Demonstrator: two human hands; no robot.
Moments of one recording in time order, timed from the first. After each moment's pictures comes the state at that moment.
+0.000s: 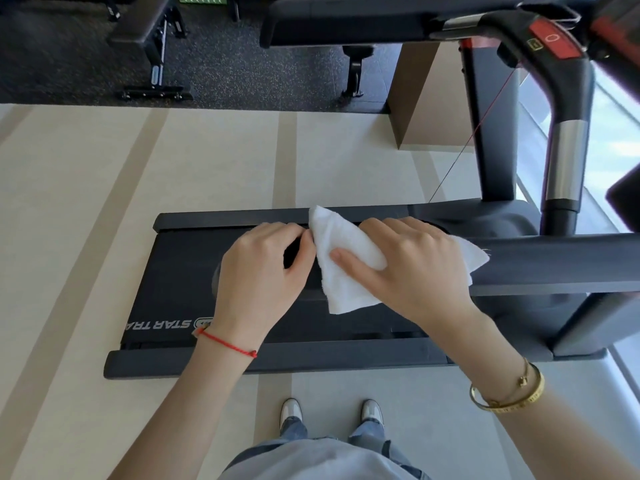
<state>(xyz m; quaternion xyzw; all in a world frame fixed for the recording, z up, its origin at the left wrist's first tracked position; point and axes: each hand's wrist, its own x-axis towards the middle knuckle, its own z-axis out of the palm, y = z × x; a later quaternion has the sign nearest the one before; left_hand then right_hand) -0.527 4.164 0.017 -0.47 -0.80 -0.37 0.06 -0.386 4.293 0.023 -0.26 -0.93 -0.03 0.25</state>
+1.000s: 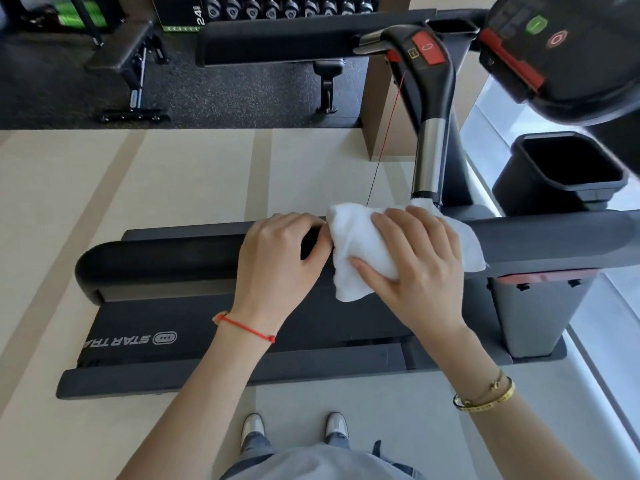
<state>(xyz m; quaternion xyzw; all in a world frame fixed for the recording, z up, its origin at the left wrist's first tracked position) -0.379 4.279 0.023 -0.50 -0.78 -0.37 0.09 -0.227 4.400 -0.010 -0.23 -0.87 -0.11 0.42</state>
